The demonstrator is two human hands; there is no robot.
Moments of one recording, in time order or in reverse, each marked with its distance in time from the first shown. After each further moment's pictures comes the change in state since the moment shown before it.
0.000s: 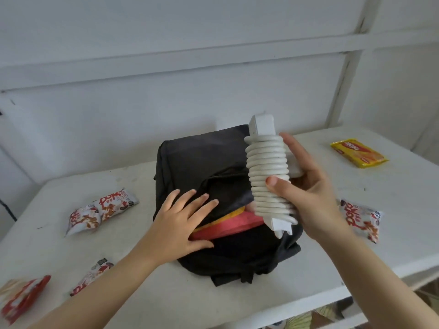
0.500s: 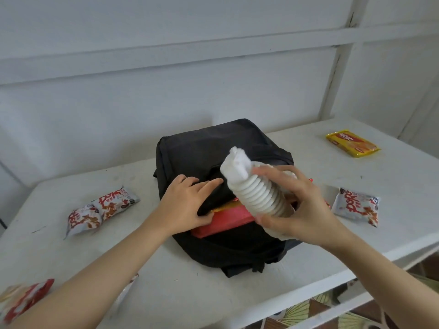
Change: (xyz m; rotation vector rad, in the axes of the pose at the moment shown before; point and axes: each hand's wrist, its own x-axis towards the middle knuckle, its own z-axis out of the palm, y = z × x) left_hand 0.028 -0.024 -0.003 -0.121 0.049 0.047; right_hand -0.024 0.024 0.004 -0.675 -0.235 -0.204
